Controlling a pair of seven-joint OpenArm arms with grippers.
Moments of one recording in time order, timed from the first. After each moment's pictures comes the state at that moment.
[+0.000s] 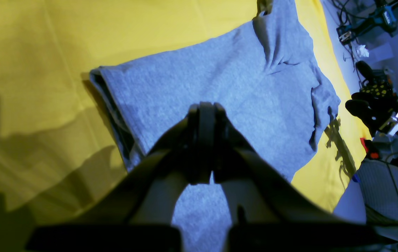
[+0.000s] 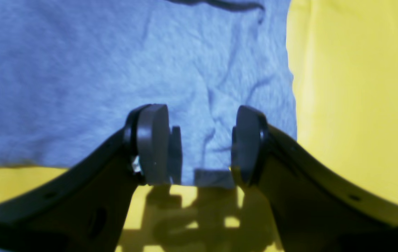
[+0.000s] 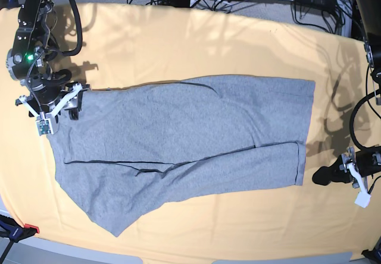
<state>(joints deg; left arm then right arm) -42.6 -41.1 7.6 41.1 -85.4 -43.9 70.8 -8.5 16.1 17.7 109.1 13.8 18.4 -52.1</state>
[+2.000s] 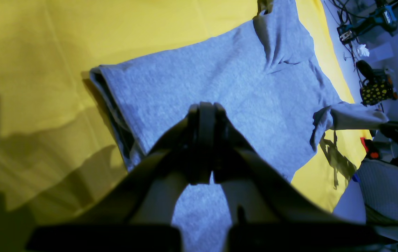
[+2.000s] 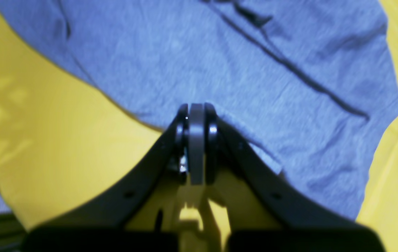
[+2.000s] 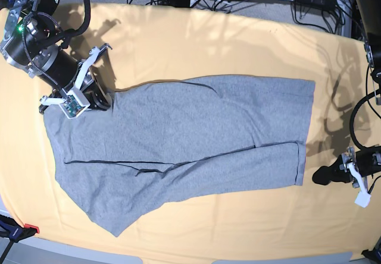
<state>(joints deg) -42.6 -41.1 7.6 41.1 -85.4 -43.9 70.9 -12.7 16.3 17.7 128.1 35.8 40.6 -61.8</state>
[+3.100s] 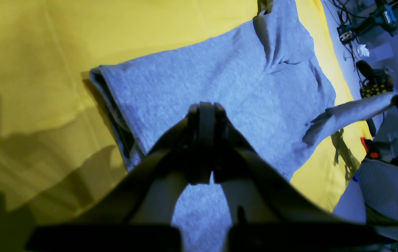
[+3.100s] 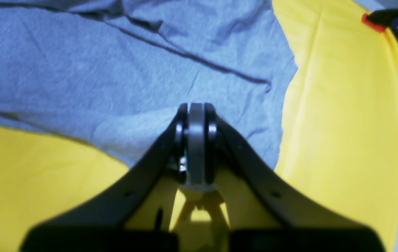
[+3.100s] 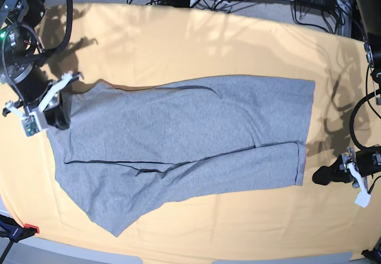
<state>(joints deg) -42.6 -41.1 7.6 41.1 -85.4 -43.9 71.0 -9.3 16.6 27.4 127.8 32.4 33.9 -67.0</state>
